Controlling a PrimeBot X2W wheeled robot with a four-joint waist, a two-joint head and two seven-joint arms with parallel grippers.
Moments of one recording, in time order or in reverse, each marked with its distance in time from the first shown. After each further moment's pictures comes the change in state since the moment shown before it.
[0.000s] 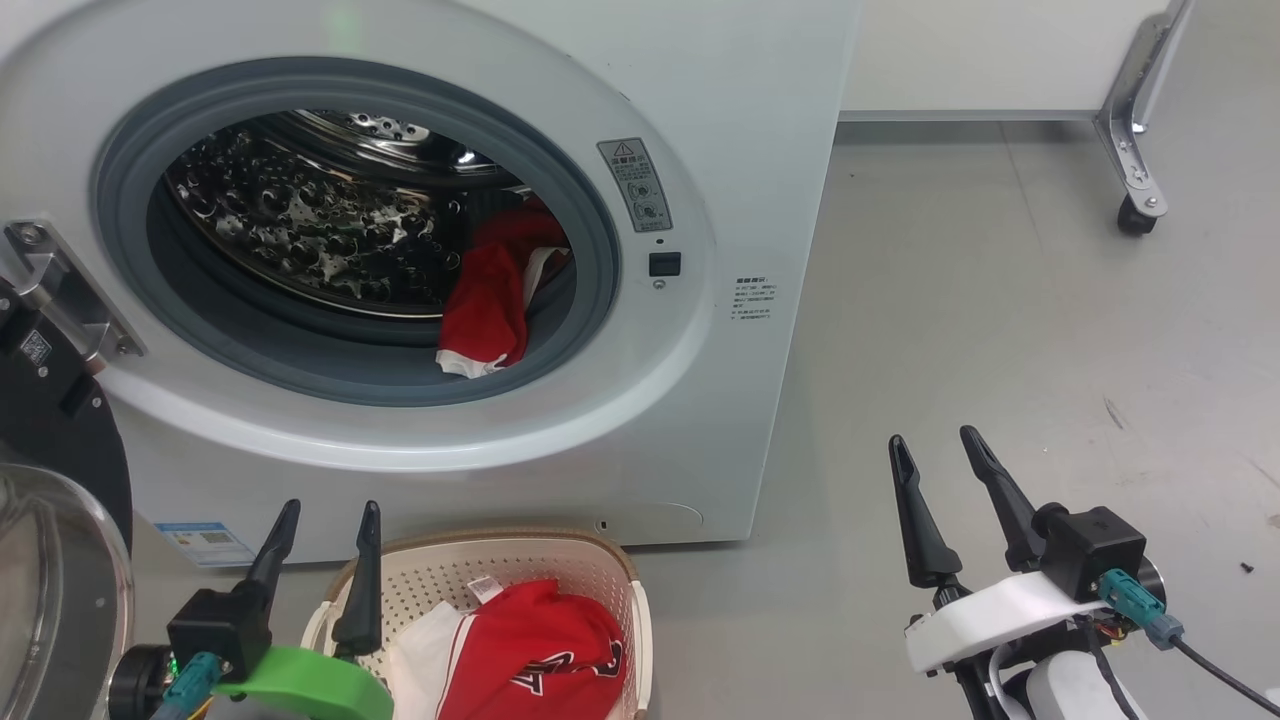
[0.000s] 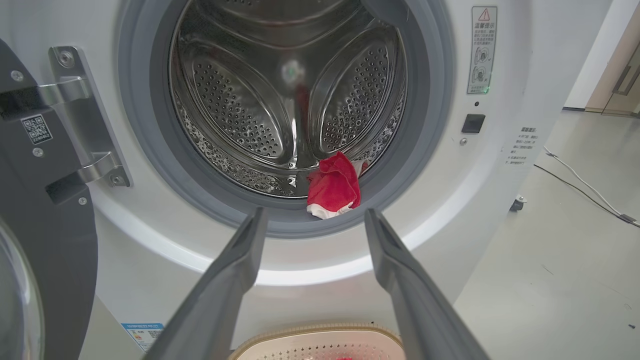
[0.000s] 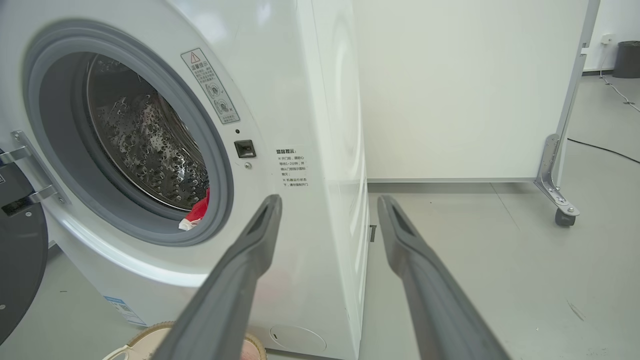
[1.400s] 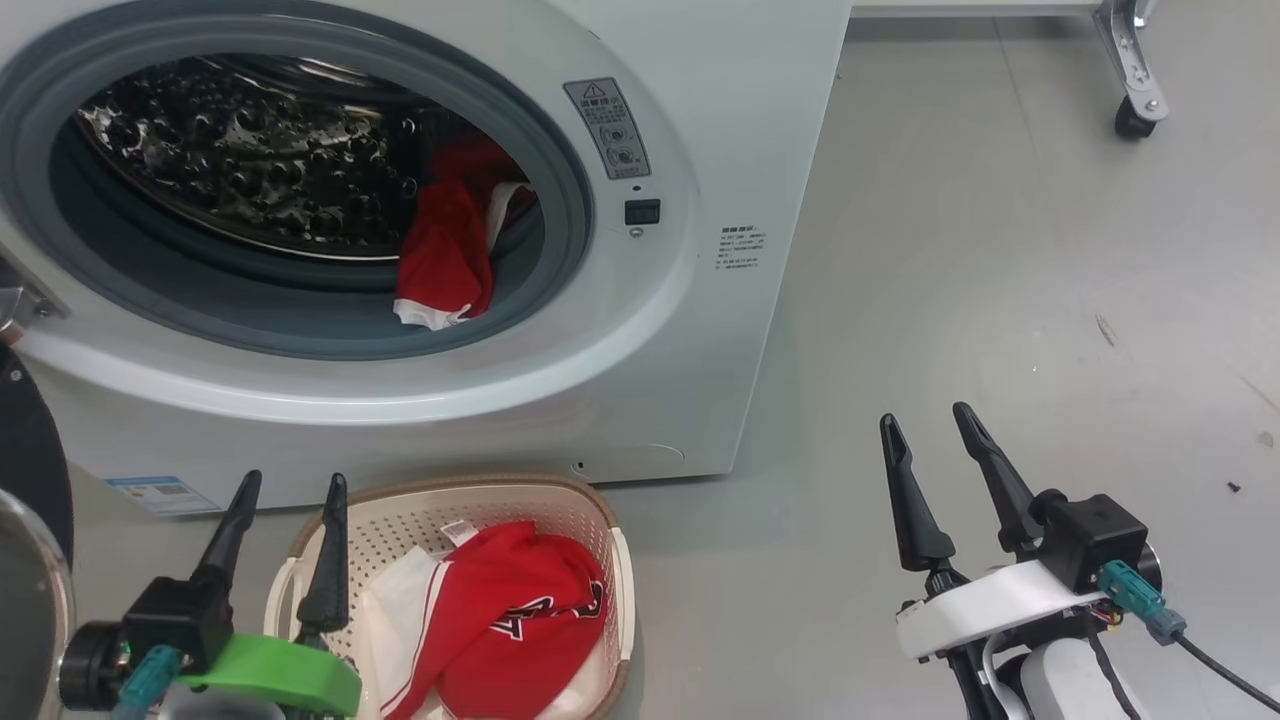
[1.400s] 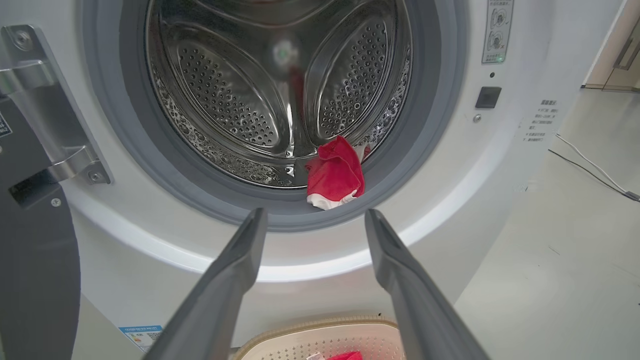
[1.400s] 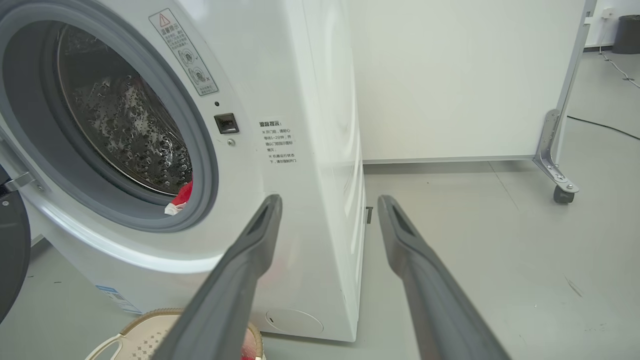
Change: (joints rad) left arm 0.021 0.021 0.036 -0.089 0.027 0.000 0.000; right arm -0.004 0.000 0.020 -0.054 0.001 0.000 0.000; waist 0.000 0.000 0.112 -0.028
